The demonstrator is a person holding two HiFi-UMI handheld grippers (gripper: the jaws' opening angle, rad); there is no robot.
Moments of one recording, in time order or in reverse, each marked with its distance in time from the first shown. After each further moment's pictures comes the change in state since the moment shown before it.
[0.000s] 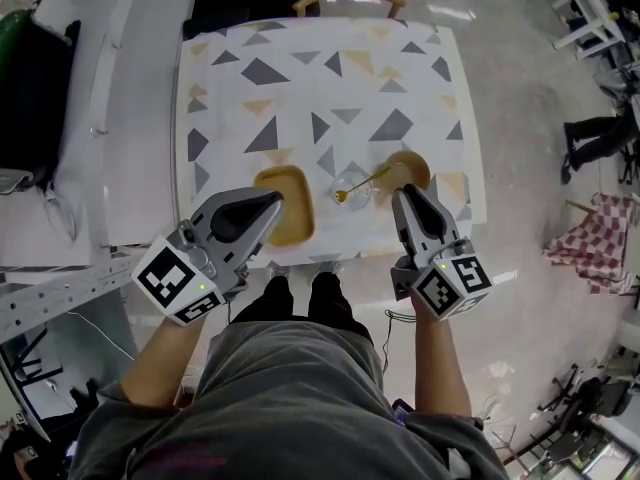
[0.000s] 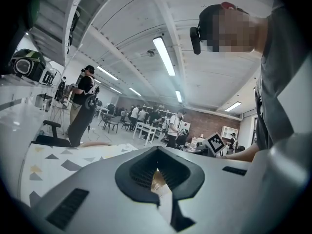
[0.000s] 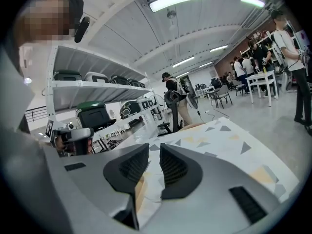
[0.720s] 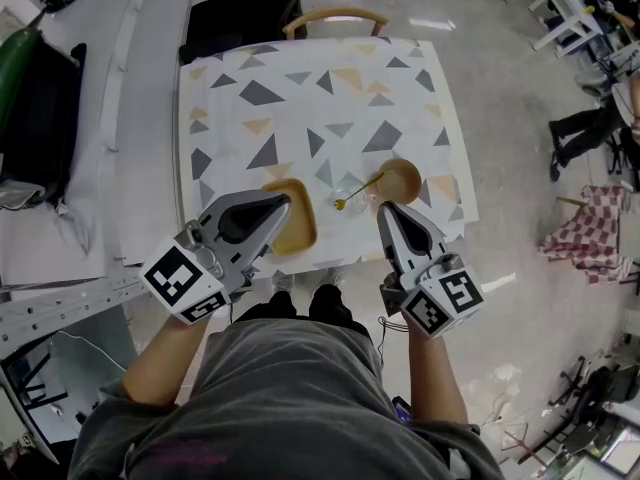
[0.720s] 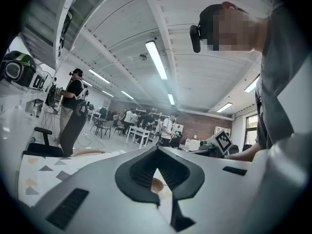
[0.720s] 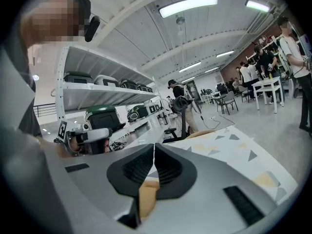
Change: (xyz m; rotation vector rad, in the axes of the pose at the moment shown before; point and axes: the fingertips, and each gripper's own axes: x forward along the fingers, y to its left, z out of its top) left arm -0.007 -0.014 0.032 0.044 -0.040 -0.088; right arm -0.020 0.067 0.026 -0.056 -0.054 0.046
